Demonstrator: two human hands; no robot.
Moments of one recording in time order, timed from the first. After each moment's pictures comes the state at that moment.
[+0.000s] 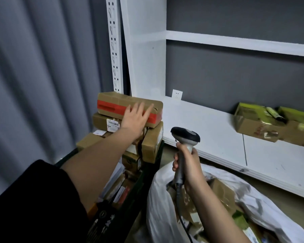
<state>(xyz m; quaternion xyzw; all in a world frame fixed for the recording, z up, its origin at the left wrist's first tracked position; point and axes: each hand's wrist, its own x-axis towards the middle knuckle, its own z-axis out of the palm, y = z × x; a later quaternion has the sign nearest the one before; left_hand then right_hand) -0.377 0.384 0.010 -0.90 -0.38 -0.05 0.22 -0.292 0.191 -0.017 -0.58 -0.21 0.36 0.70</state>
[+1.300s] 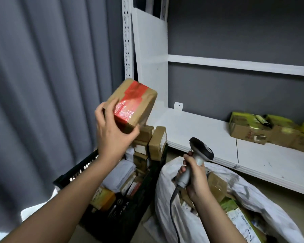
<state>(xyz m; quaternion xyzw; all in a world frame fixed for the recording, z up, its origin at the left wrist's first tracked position) -0.538 0.215 0.089 -0.71 -0.38 -0.58 -0.12 -0.354 0.098 -0.003 -0.44 -0.16 0.37 0.80</state>
